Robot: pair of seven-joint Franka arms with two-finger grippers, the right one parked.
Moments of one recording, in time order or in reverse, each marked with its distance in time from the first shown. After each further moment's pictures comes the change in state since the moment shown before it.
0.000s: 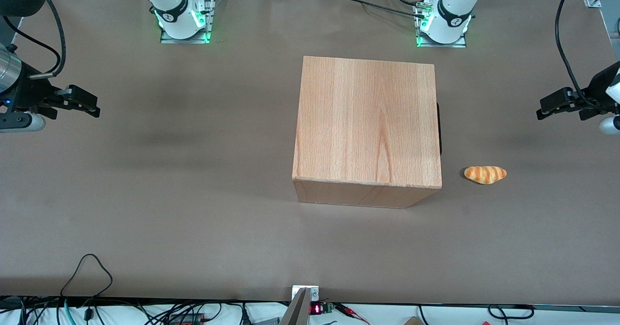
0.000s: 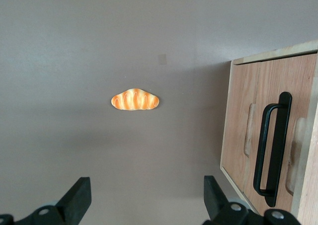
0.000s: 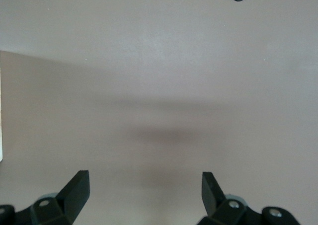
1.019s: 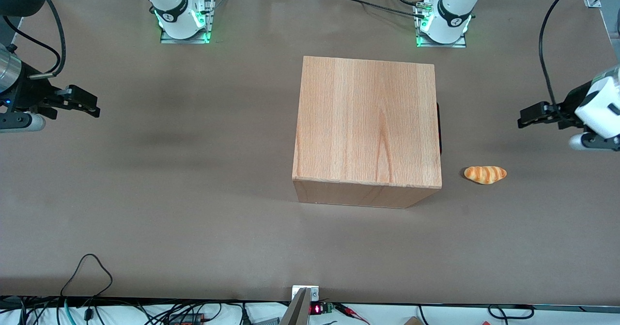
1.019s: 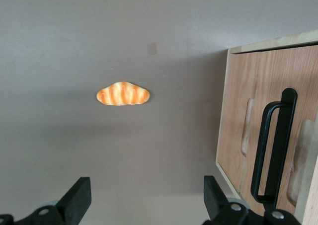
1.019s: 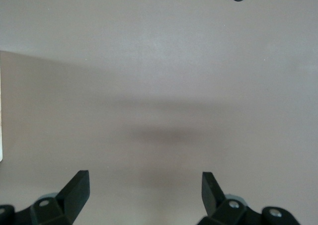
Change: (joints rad) arm -0.021 0.076 -0.015 -0.007 -0.022 0.004 -0.015
